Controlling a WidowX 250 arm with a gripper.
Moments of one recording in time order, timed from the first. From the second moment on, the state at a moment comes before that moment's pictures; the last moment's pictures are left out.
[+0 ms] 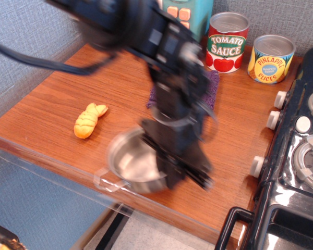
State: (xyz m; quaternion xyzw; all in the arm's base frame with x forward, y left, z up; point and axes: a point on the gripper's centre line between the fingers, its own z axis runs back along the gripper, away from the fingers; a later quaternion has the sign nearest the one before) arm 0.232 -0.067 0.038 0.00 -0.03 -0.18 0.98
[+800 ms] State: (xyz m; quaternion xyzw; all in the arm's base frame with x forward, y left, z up) arm 0.270 -0.061 0.024 0.01 -0.03 -0.16 0.99
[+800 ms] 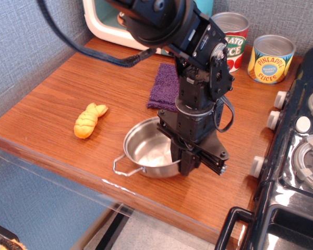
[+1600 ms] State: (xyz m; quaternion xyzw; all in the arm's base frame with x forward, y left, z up) arm 0.262 -0.048 0.060 -0.04 -0.05 -0.14 0.99
